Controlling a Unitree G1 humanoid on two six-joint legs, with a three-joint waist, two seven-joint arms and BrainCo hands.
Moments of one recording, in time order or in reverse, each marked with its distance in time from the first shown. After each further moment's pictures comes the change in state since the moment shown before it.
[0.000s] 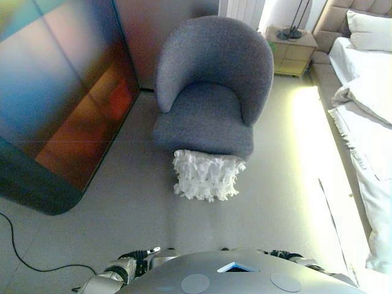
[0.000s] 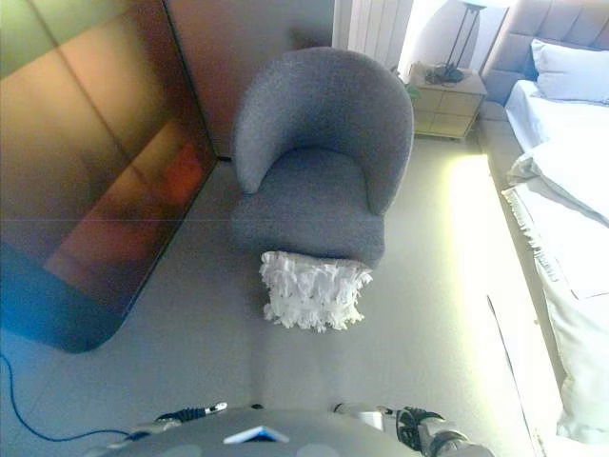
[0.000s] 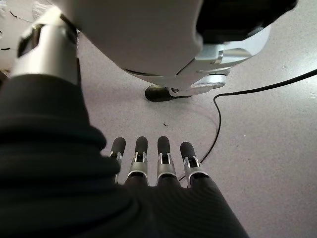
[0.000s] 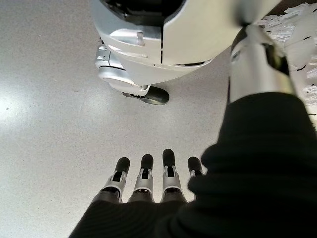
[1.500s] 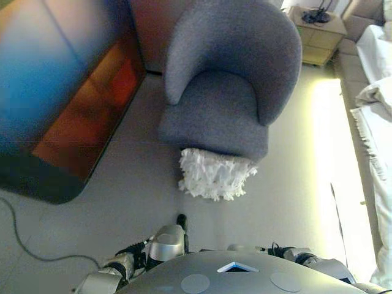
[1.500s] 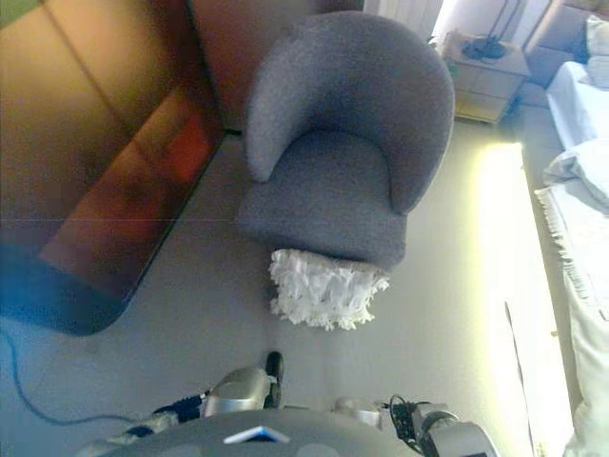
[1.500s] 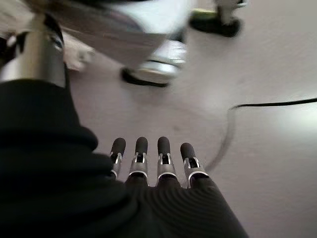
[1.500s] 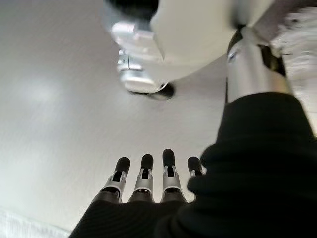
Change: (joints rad) left arm -0.033 0.025 0.065 0.000 -0.093 -0.071 -0.033; right arm -0.095 0.043 -0.049 0.094 -0.023 0.107 -0.021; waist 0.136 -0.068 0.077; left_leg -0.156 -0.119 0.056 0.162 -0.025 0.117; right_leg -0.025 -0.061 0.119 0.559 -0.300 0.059
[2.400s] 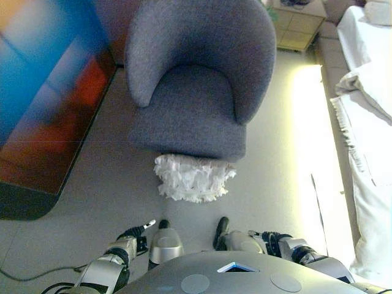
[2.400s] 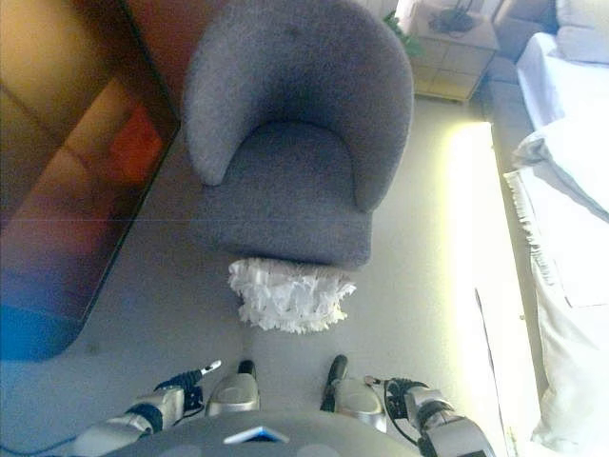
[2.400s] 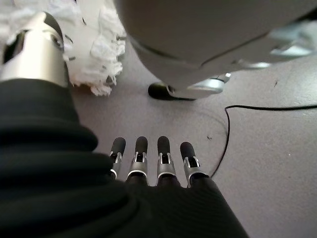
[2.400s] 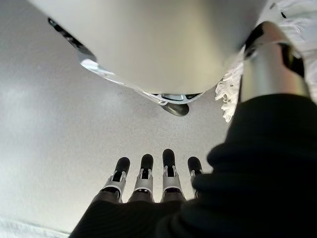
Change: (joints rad) left arm -0.091 -0.020 -0.033 -0.006 -0.024 -0.021 0.168; right arm -0.042 -0.026 0.091 -0.109 0.013 -0.042 0.014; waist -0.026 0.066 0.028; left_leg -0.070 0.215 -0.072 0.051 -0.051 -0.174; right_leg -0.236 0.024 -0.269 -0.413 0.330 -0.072
